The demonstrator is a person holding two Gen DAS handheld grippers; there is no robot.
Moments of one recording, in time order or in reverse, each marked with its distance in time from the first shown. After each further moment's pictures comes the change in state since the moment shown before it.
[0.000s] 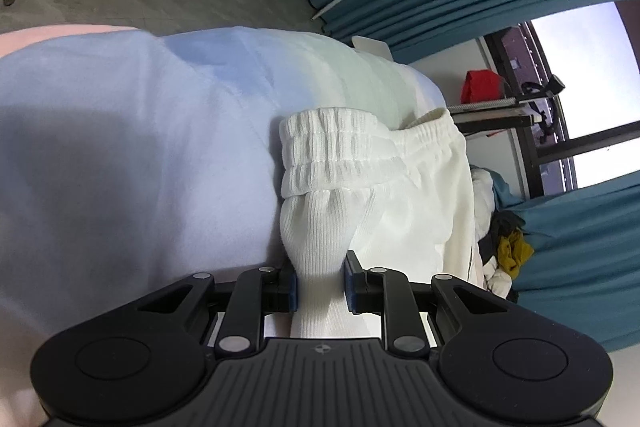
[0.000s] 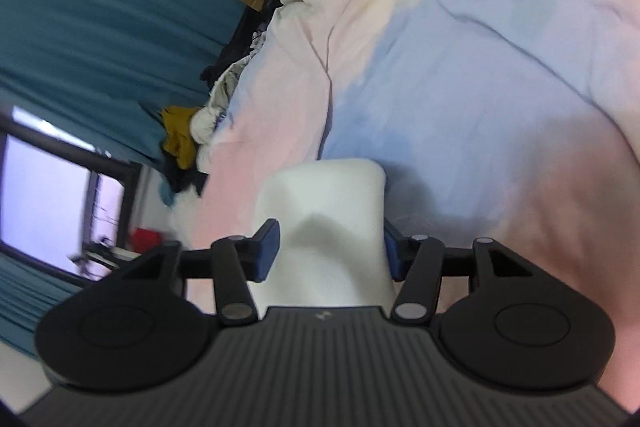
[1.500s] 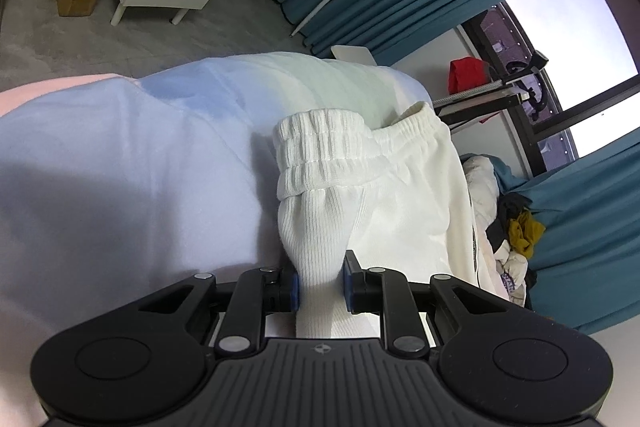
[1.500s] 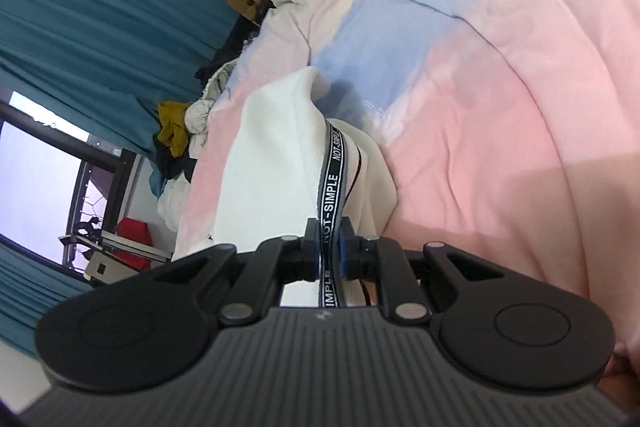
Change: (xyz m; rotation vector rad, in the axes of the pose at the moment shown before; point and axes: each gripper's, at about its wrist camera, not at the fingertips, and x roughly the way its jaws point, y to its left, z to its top) left arm -0.013 -0.018 -0.005 0.148 -0.056 0.033; right arm -0.112 -0.008 -0.118 0.004 -0.075 -0.032
